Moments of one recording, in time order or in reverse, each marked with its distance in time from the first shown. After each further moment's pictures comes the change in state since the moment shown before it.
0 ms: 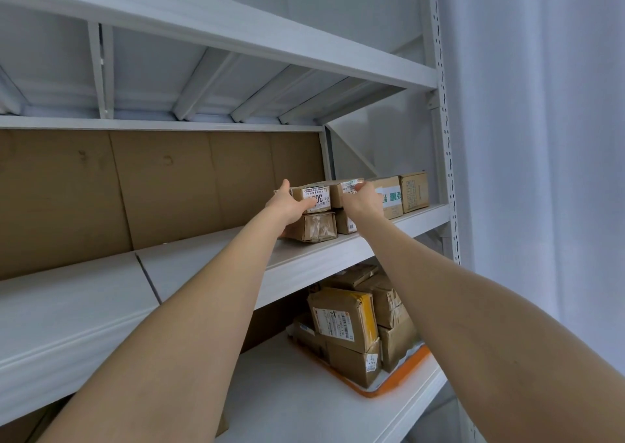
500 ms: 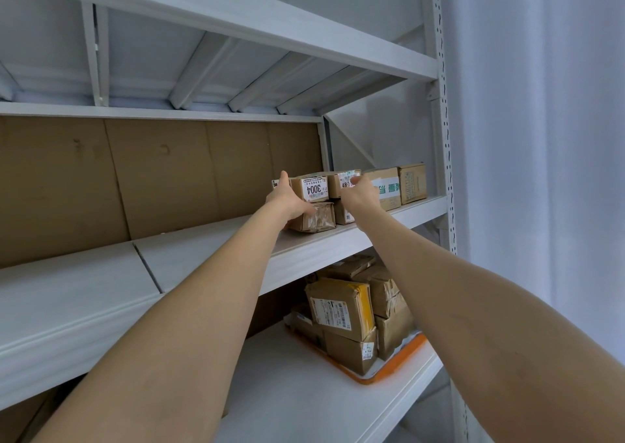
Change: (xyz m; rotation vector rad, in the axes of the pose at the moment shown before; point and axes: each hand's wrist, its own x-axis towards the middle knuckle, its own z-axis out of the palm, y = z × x) left_hand -0.006 0.000 0.006 0.055 0.000 -0.015; right_hand -0.005 0.002 0.002 0.025 -0.035 0.001
